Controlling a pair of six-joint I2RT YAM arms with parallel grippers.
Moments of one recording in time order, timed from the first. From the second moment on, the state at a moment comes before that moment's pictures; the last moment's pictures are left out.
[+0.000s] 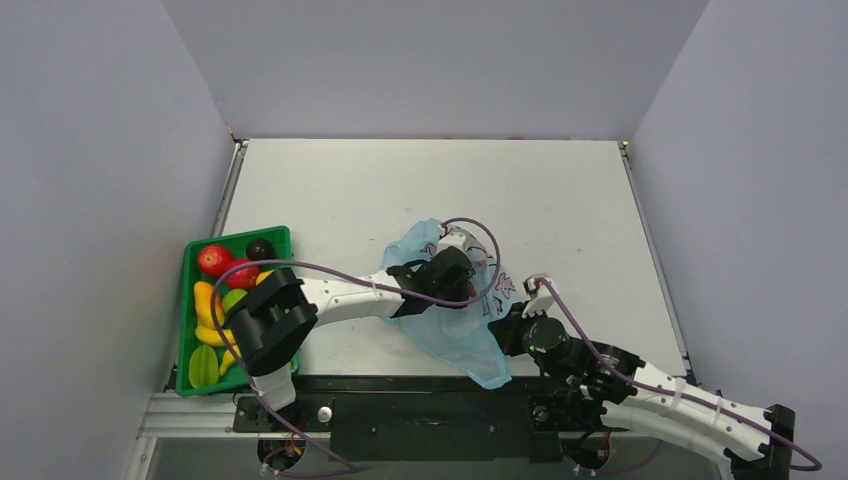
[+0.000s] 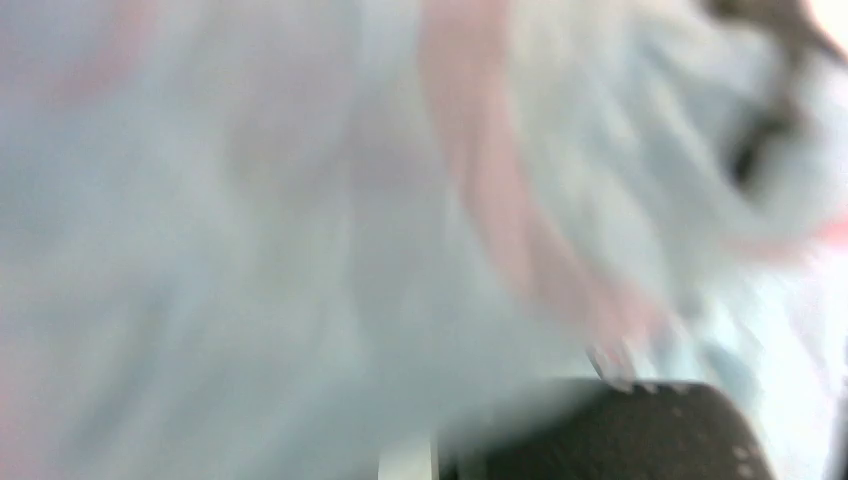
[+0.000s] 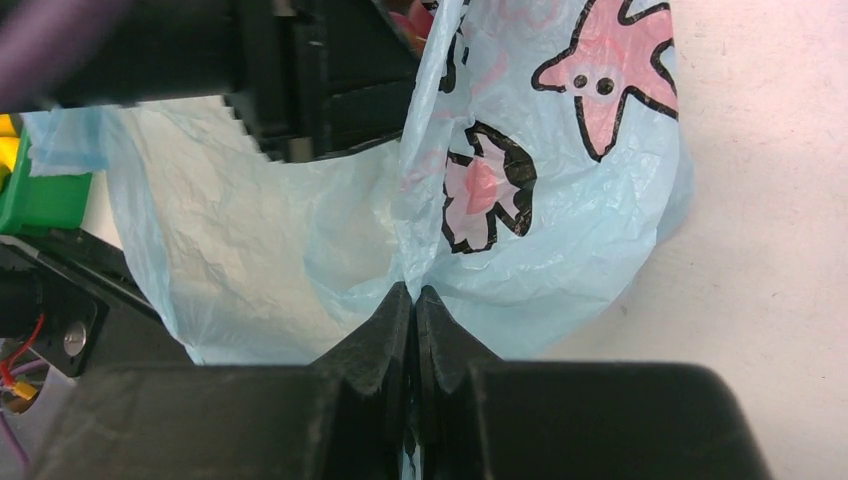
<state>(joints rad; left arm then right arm) -1.04 1.78 1.10 -0.13 -0.24 -0.75 1.08 0.49 0.36 -0.42 0.40 0.72</state>
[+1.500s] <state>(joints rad) -0.23 0.93 1.09 -0.84 -0.28 -0.35 1.07 0.56 0.36 -0.41 0.48 0.72</state>
